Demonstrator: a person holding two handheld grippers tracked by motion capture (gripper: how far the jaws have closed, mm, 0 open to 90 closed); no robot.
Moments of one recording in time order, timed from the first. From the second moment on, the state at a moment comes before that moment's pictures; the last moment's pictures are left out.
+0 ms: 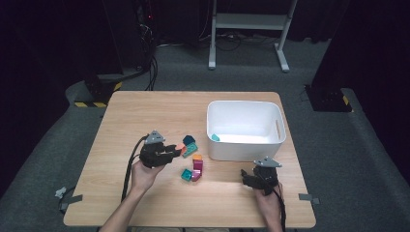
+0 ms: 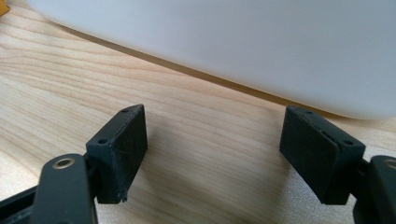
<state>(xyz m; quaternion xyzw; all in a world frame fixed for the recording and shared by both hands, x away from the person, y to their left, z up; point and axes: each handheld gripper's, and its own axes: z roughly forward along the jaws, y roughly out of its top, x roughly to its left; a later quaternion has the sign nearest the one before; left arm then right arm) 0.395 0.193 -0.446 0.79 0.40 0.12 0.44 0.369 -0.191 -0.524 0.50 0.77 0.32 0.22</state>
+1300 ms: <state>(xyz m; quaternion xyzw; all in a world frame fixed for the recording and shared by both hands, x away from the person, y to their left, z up) 0.422 0.190 -0.372 0.79 0.38 0.10 0.47 0.369 -0.191 -0.524 0.50 0.77 0.32 0.22</state>
